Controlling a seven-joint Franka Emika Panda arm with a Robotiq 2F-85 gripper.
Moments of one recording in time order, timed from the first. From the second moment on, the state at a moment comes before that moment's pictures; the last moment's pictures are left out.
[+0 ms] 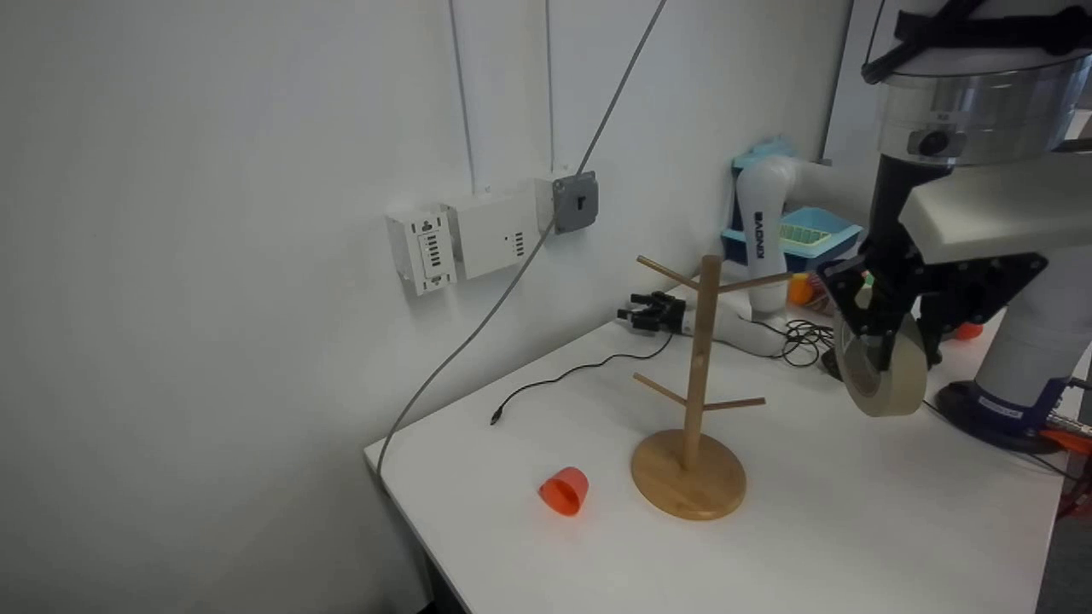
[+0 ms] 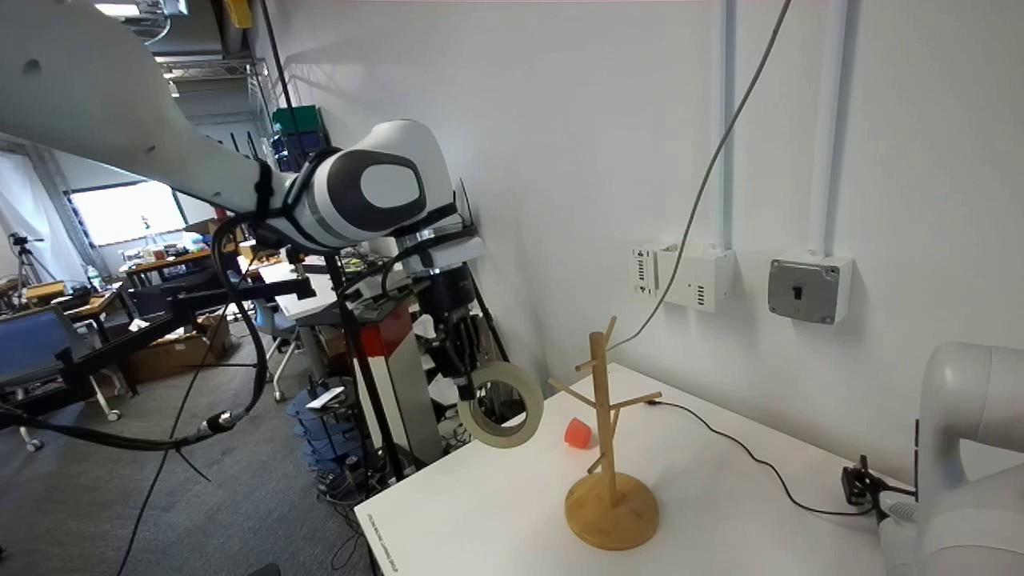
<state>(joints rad) 0.13 -0.05 0.08 -2.18 -0.21 2.08 1.13</state>
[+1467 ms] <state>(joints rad) 0.13 -0.02 0.08 -2.18 -0.27 2.10 1.17</state>
